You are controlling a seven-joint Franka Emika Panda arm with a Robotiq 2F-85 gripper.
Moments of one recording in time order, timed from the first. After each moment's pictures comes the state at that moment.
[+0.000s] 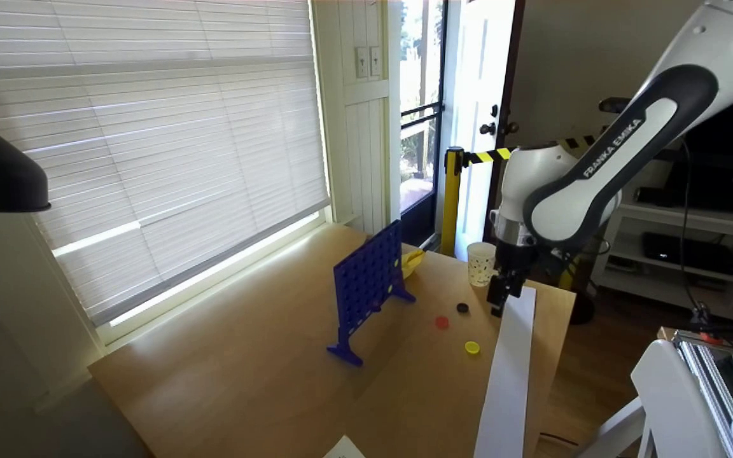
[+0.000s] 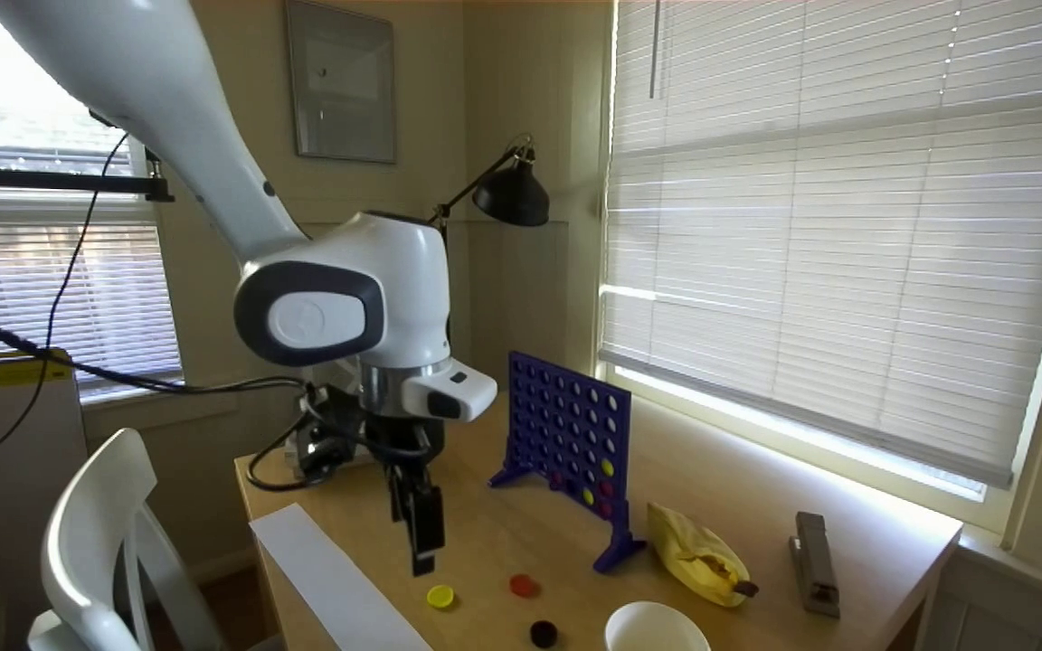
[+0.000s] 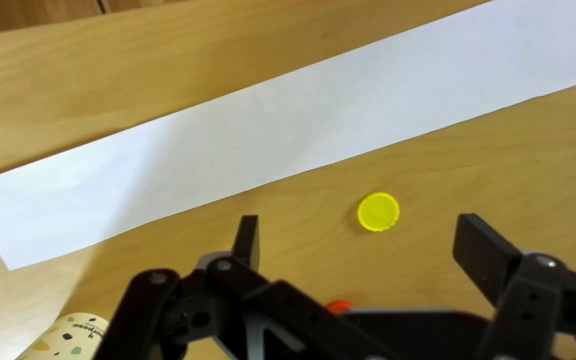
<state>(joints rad) -0.07 0.10 -0.21 -2.59 0.07 2.69 -0.01</state>
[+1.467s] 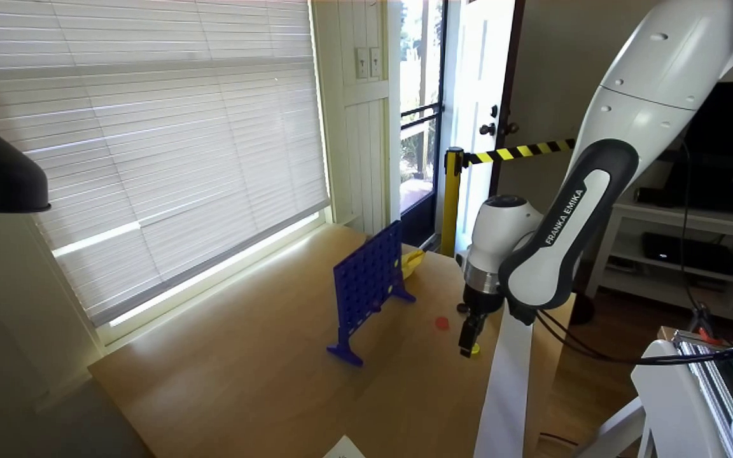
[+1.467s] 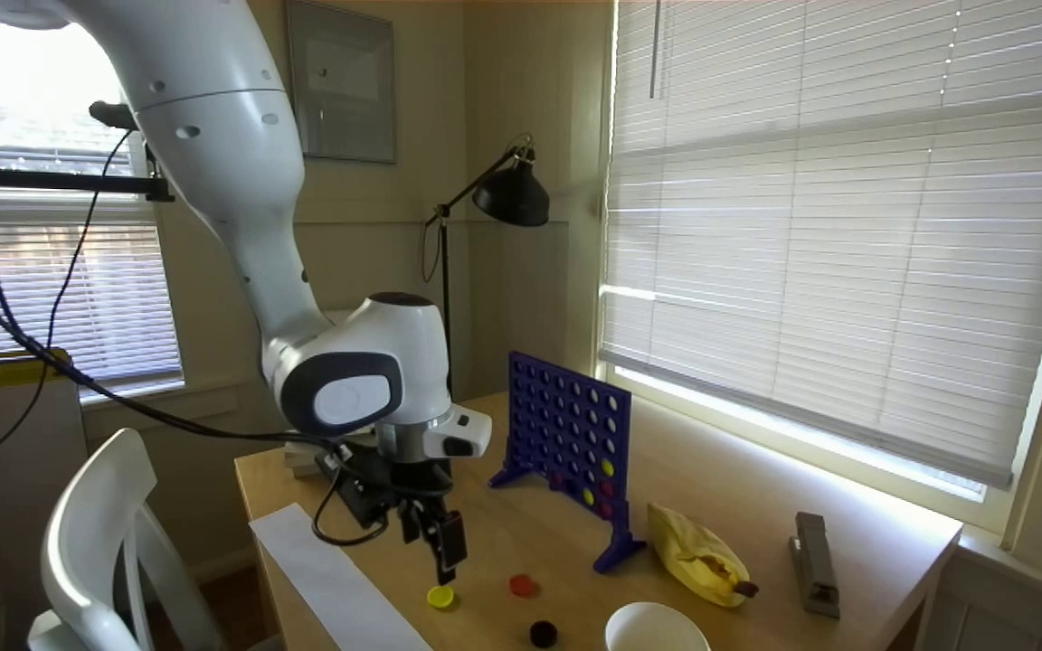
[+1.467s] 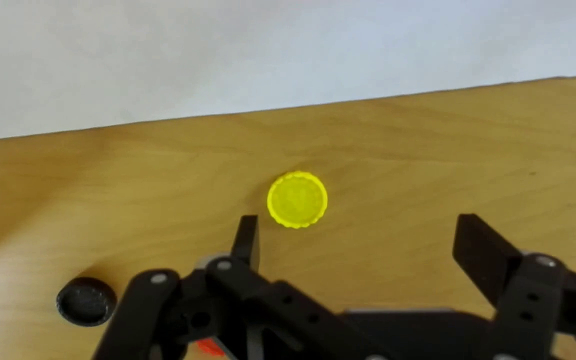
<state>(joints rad) -0.19 0.39 0.05 -2.48 0.03 2.95 -0.07</state>
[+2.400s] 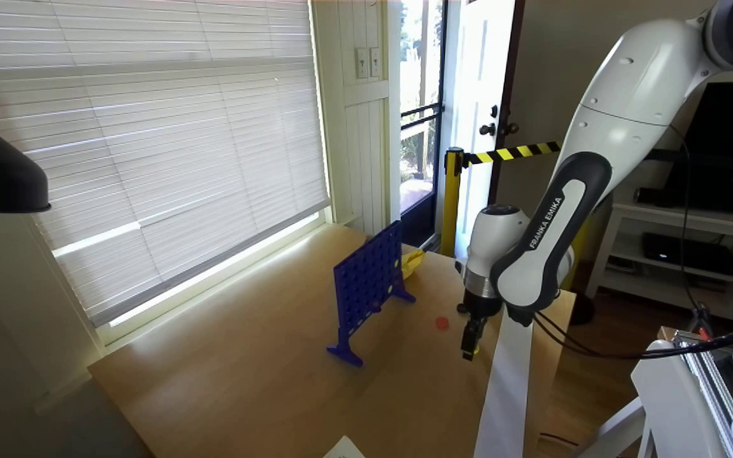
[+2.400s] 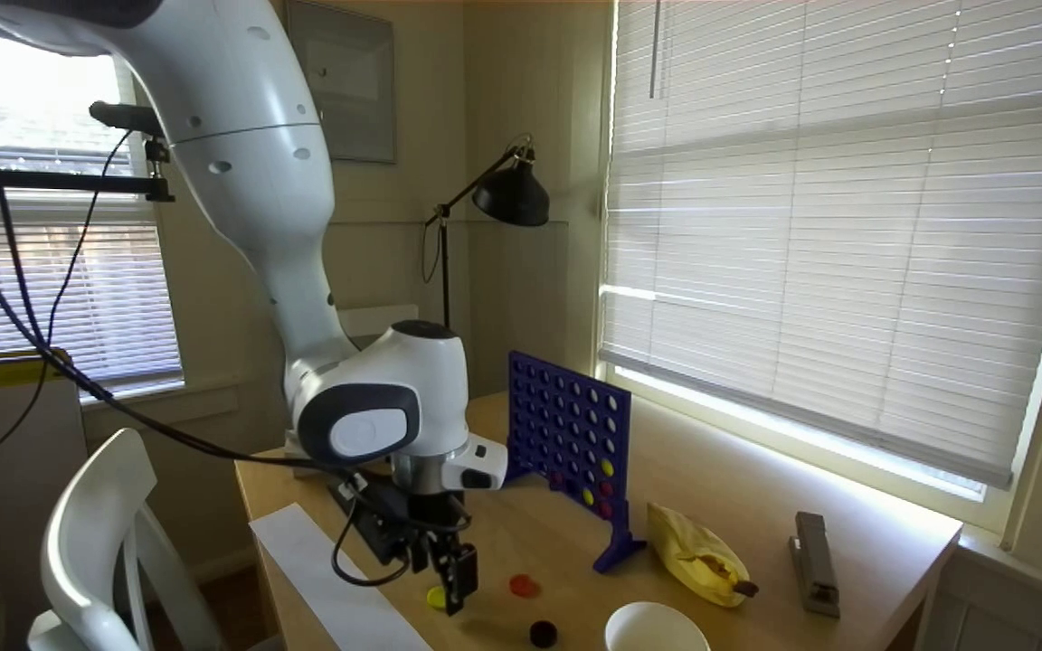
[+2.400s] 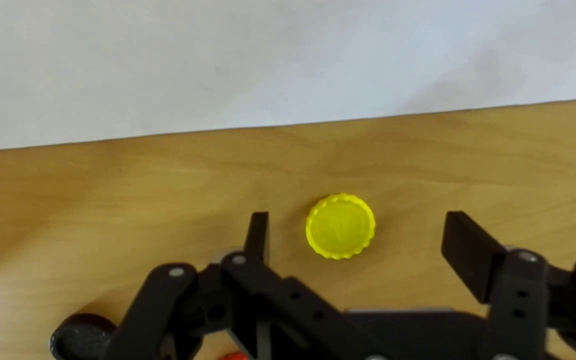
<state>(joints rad) -0.28 0.49 0.09 -2.42 0.05 2.95 -0.17</state>
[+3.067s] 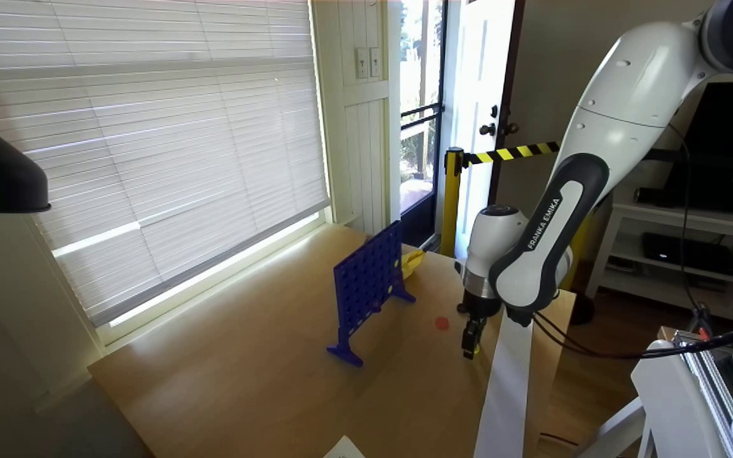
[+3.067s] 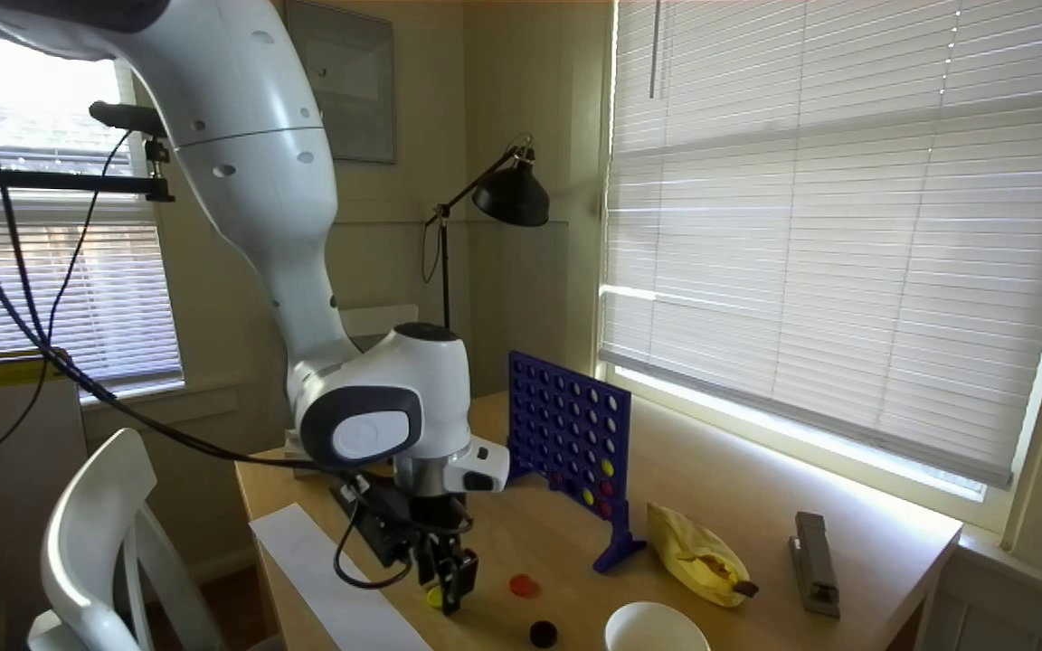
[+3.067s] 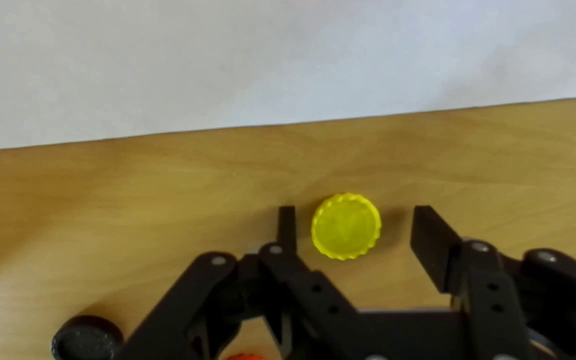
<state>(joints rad) -0.28 0.50 0.09 -2.41 0.04 2.95 -0.17</state>
